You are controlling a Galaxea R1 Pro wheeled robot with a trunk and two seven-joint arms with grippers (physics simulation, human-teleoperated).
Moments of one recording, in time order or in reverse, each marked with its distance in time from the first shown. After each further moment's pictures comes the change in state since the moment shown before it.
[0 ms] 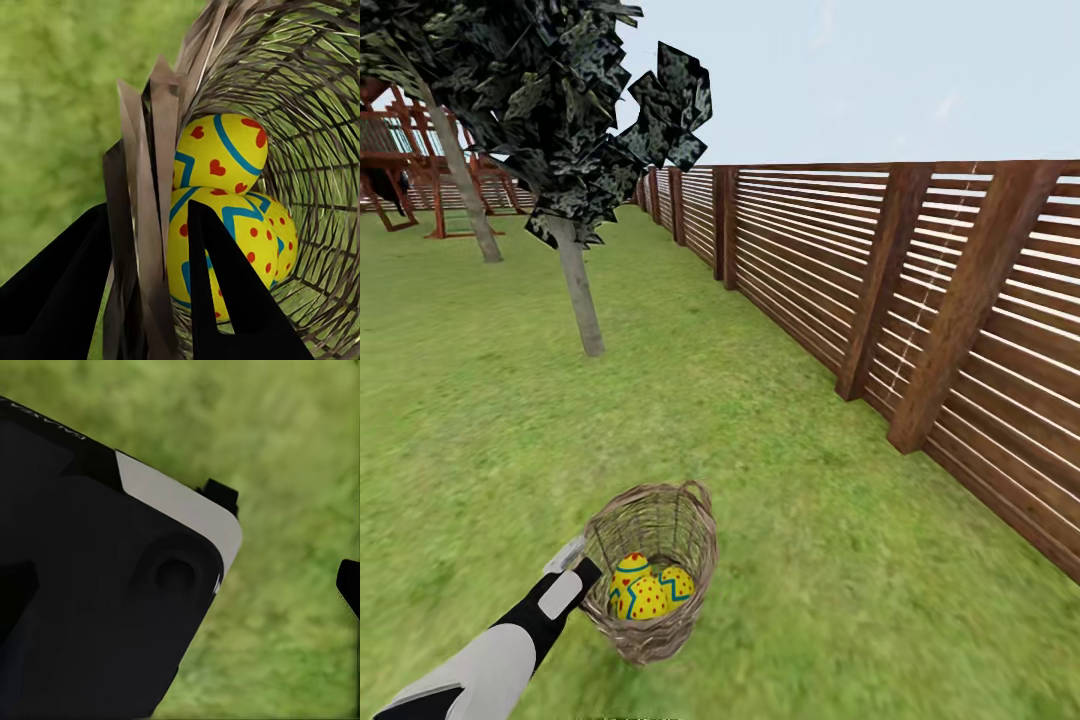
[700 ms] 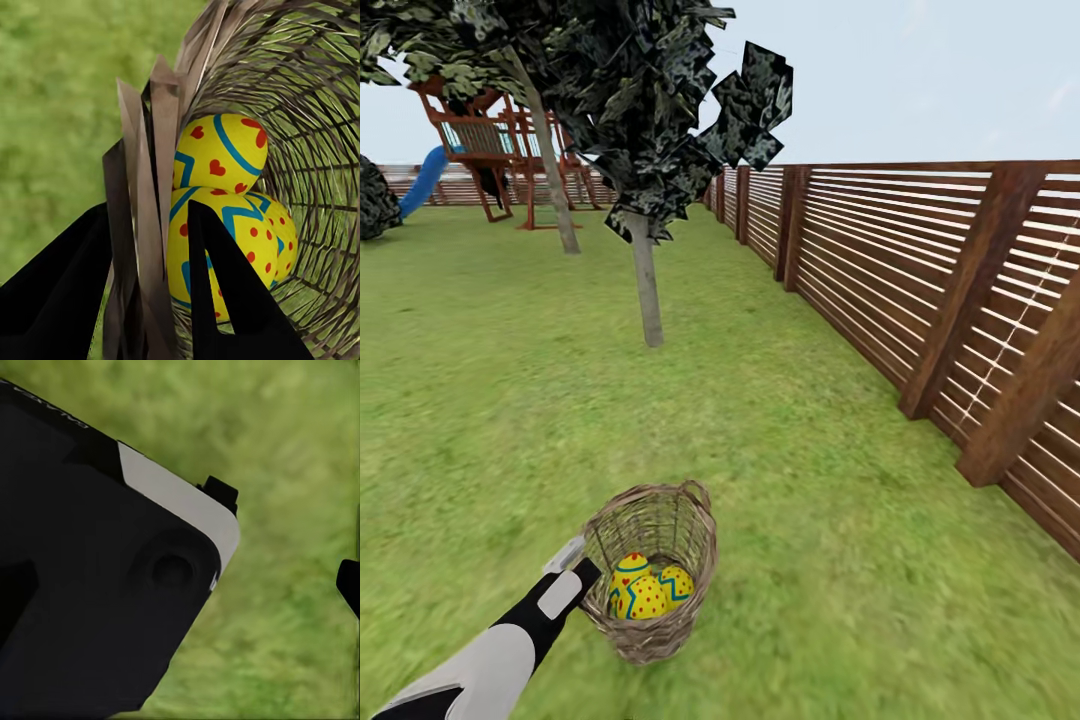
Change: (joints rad) left arm 0.000 0.001 0.002 0.000 0.000 -0.001 -0.002; right arm 0.000 0.002 0.000 0.000 0.058 -0.003 0.000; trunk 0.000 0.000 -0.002
